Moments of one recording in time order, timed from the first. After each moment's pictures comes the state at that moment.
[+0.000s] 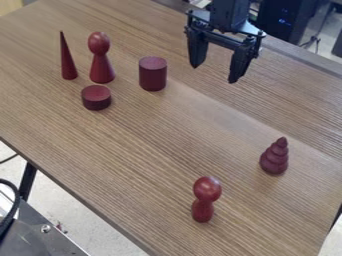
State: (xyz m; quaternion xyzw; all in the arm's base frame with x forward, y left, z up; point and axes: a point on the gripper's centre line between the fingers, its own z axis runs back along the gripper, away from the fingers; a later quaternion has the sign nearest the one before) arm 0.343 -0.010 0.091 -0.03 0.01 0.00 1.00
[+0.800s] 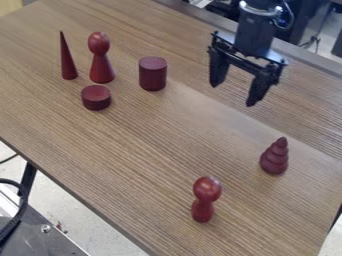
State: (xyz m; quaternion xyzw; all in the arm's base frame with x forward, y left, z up) arm 0.338 -0.051 0.069 -0.01 0.06 -0.06 1.00
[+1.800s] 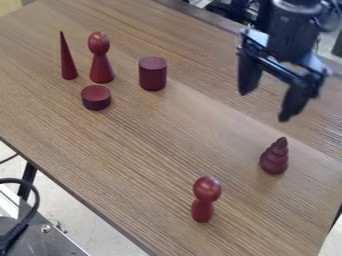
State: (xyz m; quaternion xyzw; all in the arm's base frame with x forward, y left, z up) arm 0.301 -0.105 0.107 -0.03 0.01 -0.14 0.99
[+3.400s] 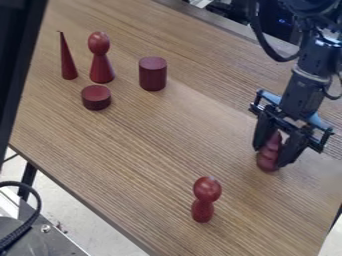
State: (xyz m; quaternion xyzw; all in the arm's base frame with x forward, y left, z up) arm 0.311 -0.115 0.030 -0.03 0.15 -0.11 0.98
